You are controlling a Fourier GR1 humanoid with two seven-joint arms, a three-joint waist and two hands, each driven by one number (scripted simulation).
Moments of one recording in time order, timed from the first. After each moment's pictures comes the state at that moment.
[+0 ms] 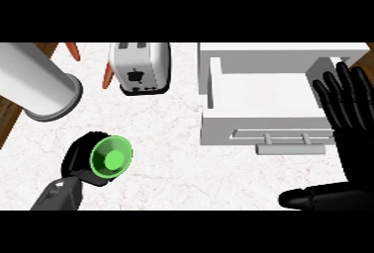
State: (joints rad) left arm -0.37 0.23 0.17 -0.46 0.10 -0.48 -0.90; right arm -0.12 -0.09 -0.04 -2.09 -0.15 0.11 0.19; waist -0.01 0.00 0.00
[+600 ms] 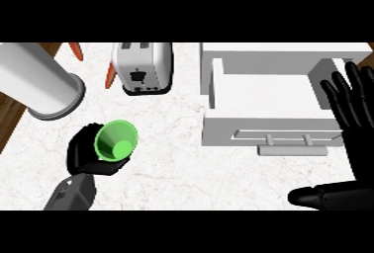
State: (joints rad) left arm -0.32 0.12 0.24 -0.67 0.21 -0.28 -0.95; right arm -0.11 -0.11 -0.08 -2.09 -0.18 0.13 0.20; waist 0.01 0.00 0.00
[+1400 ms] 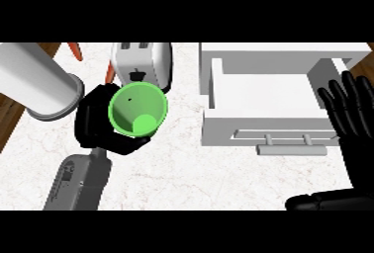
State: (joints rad) left arm -0.34 0.01 0.06 -1.34 0.28 -0.14 -0.44; right arm -0.06 -0.09 -0.06 -2.10 -0.16 0.14 0.18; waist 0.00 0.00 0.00
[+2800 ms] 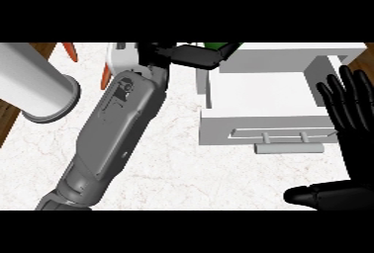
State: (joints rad) left arm -1.02 0.00 -0.08 -1.02 0.23 0.28 -0.17; right arm -0.09 -0.10 -0.08 -2.06 -0.16 0.14 0.16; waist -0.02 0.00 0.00
